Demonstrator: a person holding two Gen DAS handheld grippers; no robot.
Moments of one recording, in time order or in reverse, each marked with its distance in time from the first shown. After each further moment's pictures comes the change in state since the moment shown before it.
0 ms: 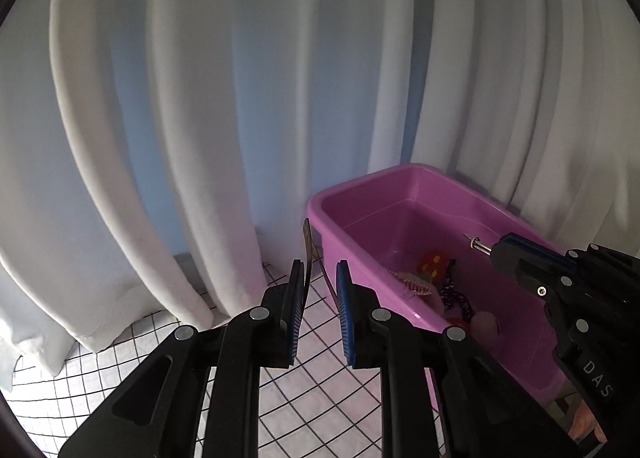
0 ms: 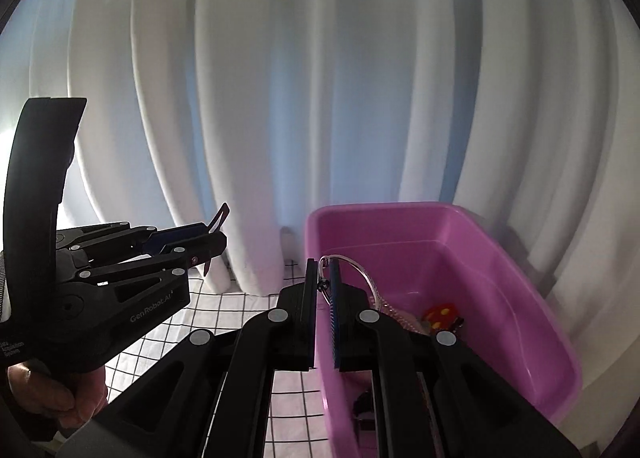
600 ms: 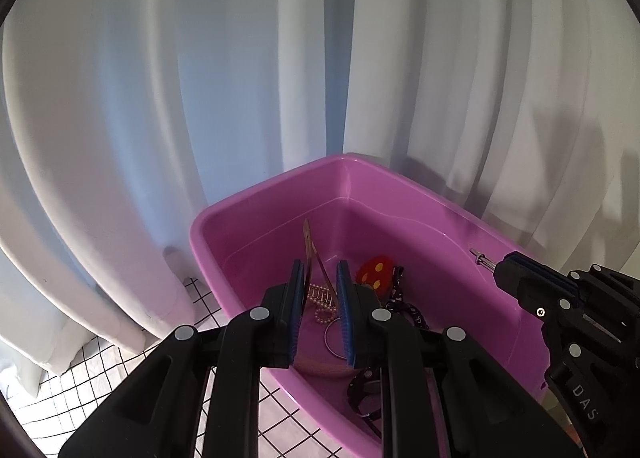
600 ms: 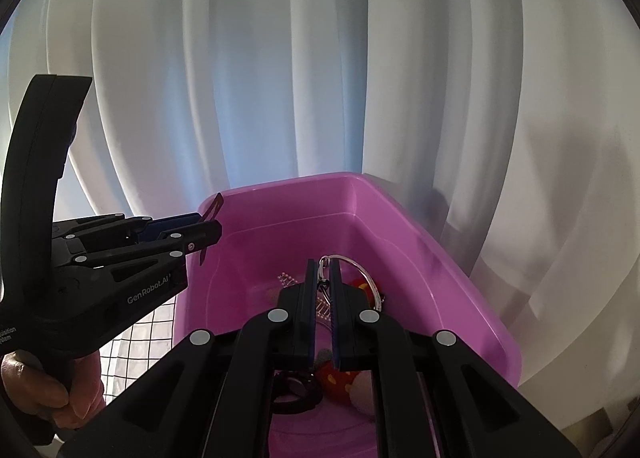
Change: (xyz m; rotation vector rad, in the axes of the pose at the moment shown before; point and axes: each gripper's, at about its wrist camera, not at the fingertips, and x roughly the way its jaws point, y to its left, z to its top) left arm 0.053 -0.090 0.023 0.078 0.073 -0.066; right arm 0.002 -0.097 -0.022 0.116 0.058 -0.103
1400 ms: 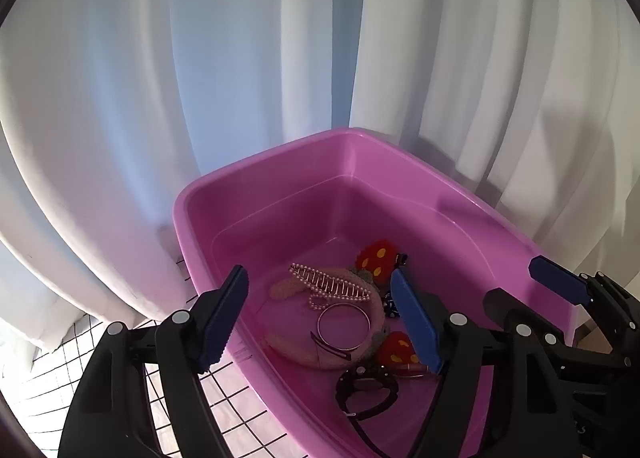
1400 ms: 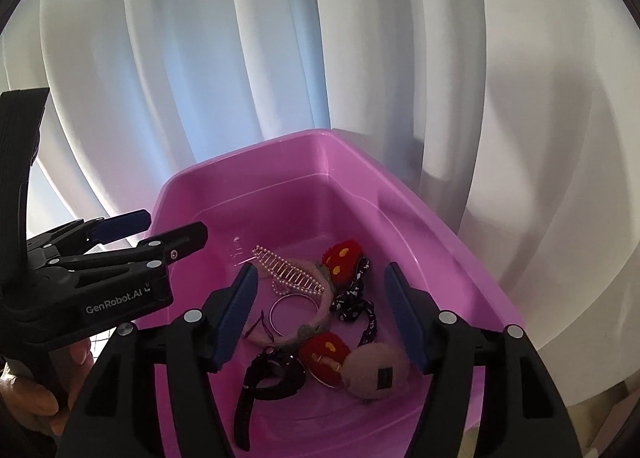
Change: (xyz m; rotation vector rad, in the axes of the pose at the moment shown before) left arm 0.022 -0.011 -0.004 -0.047 0.079 0.031; right arm 0.019 -0.038 -0.012 0.109 0.101 -0.007
